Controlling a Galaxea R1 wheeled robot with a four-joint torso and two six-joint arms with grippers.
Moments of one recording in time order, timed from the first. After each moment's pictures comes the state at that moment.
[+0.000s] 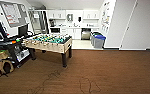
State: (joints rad) left arm 1.52 2.93 -2.70 0.78 -0.20 -0.70; right arm -1.51 3.03 -2.66 -0.40 0.06 0.46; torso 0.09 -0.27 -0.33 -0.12
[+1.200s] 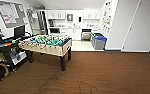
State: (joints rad) left arm 1.52 2.93 -2.70 0.78 -0.21 -0.70; right arm -1.52 3.03 -2.67 -0.41 0.05 0.46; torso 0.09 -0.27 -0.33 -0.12
